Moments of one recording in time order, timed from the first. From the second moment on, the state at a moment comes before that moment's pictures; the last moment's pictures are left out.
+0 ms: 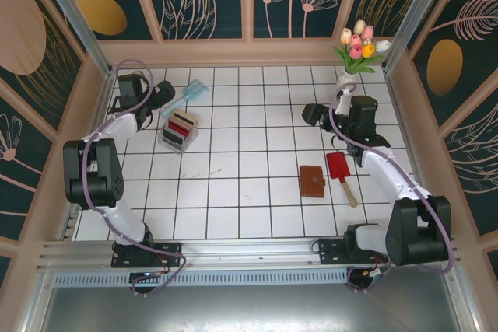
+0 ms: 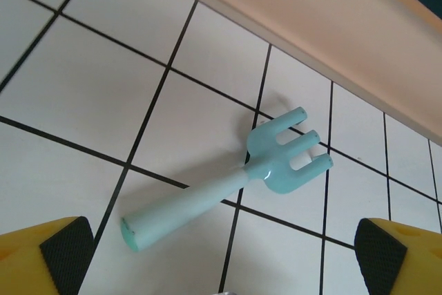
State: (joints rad) left arm 0.06 1.76 1.15 -0.02 0.18 -0.52; right arm 0.11 1.26 0.78 -0.01 -0.42 0.45
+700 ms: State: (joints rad) left arm 0.07 1.80 1.00 0.03 0.41 -0.66; right arm 0.11 1.29 0.74 -0.03 -0.37 0.49
